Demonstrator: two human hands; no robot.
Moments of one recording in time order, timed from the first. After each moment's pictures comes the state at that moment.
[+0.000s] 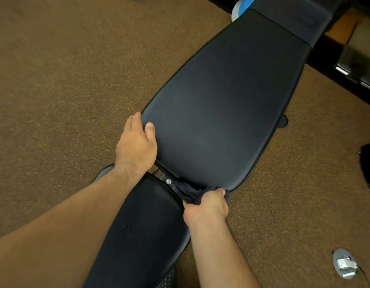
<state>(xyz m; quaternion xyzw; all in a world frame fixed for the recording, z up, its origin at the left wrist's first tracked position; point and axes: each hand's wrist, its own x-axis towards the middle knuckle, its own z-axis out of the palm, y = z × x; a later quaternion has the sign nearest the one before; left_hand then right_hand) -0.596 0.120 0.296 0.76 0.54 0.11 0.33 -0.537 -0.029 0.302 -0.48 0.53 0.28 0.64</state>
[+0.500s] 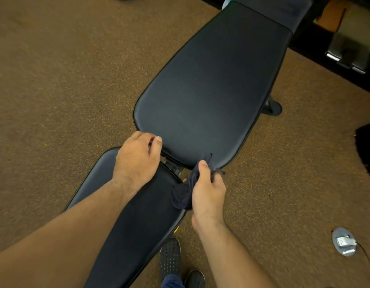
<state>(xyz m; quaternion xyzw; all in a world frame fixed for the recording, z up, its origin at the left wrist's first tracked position) -0.630 0.058 0.316 0.83 0.47 0.09 0.28 -0.566 -0.076 0.312 -0.73 0.12 0.31 0.60</state>
